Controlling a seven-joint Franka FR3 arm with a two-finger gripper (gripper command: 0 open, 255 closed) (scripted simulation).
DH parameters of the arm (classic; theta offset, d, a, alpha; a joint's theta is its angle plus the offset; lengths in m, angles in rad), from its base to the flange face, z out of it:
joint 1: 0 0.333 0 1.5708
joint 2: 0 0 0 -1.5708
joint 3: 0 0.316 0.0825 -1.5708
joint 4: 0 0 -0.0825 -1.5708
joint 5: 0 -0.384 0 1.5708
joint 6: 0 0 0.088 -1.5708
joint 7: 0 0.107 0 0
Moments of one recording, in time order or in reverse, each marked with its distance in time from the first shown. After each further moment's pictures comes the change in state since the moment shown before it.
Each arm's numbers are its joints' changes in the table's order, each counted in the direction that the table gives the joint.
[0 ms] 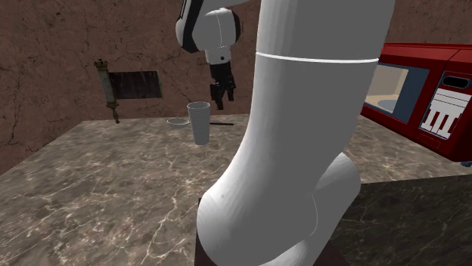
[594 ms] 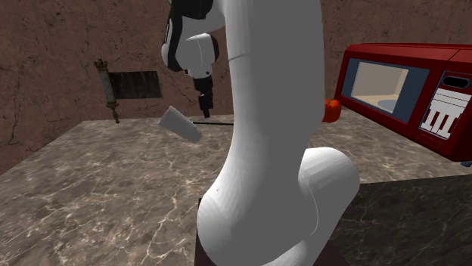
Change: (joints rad) arm 0.020 -0.288 0.052 -0.205 -0.063 -0.117 -0.302
